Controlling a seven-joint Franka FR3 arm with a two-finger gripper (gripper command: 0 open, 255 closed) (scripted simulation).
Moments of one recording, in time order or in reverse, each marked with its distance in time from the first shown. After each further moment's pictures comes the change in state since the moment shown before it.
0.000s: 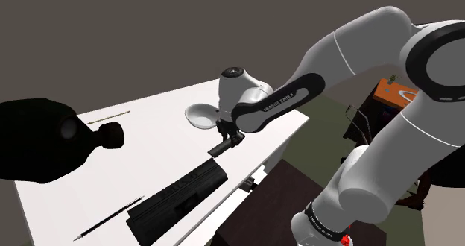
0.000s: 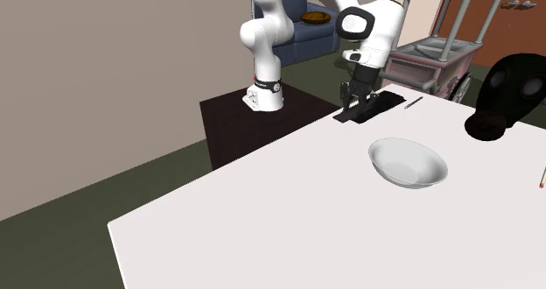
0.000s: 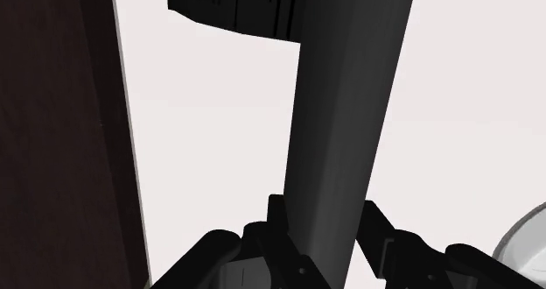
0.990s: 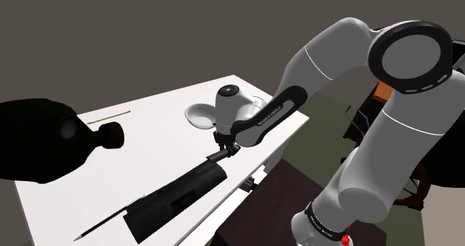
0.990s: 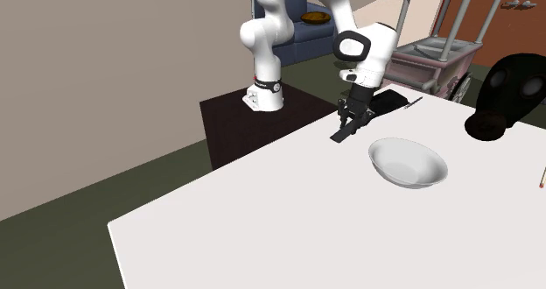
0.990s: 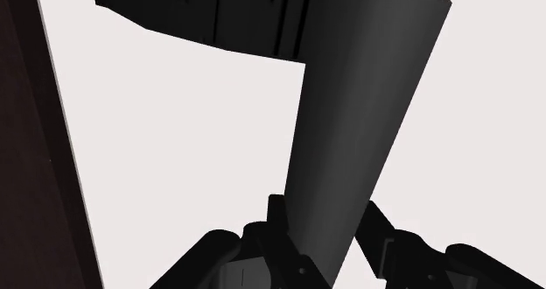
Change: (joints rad) arm -0.008 0.163 -0.015 -0.010 -0.107 0.167 0.102
